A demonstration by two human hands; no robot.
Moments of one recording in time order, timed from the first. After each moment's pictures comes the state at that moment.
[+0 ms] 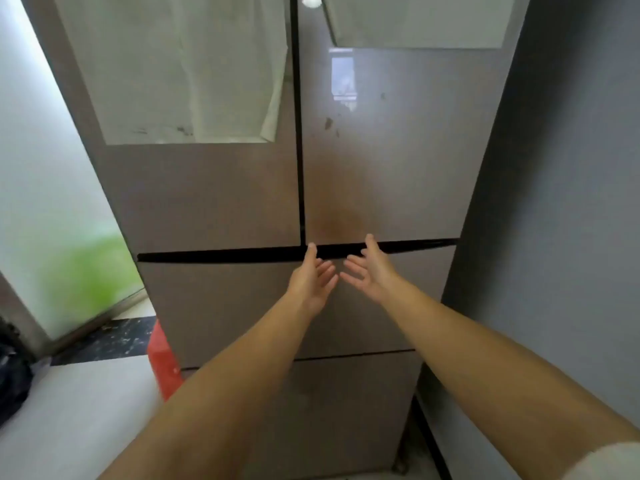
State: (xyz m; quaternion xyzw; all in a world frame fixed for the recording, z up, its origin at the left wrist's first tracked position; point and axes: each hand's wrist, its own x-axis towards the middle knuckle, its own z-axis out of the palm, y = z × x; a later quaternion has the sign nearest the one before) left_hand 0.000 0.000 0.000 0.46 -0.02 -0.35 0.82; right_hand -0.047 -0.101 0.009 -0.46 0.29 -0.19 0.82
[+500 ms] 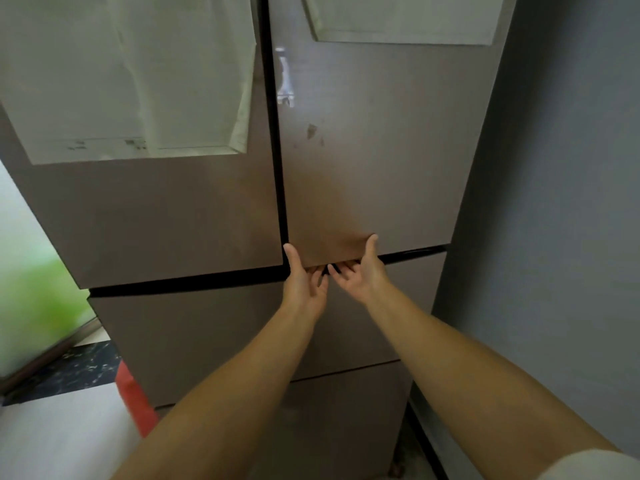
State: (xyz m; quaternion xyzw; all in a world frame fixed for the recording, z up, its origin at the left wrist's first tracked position) left_hand 0.029 -0.036 -0.003 0.35 0.00 -0.33 0.88; right_hand -0.017 -0.121 0.011 -0.28 0.27 -0.25 0.89
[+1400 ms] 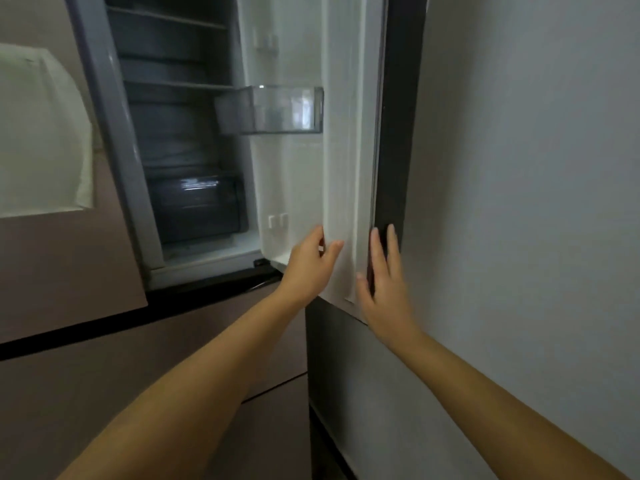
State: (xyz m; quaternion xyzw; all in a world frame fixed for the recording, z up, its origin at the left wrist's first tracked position) left_hand -0.180 -0.105 0.100 0.64 -0.55 -0.07 0.53; right_hand -0.304 -0.159 0.050 -0.82 0.25 -0.49 0.13
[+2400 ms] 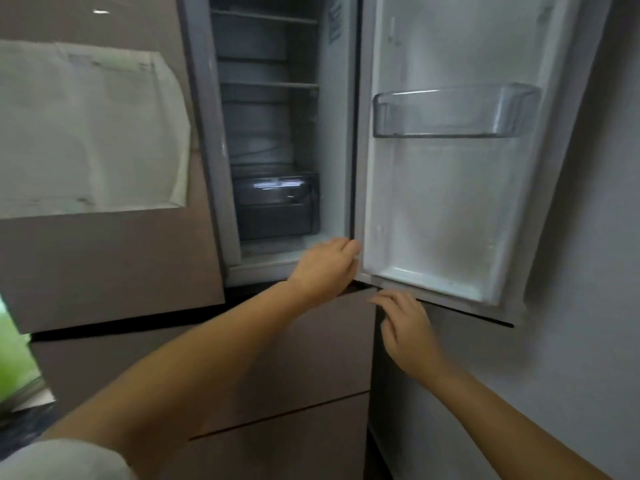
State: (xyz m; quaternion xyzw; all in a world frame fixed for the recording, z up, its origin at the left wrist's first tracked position) left_hand -0.066 -0.098 0.104 0.73 -0.63 0.23 0.15; right_hand -0.222 -0.182 0.013 -0.91 0.14 -0.39 0.09
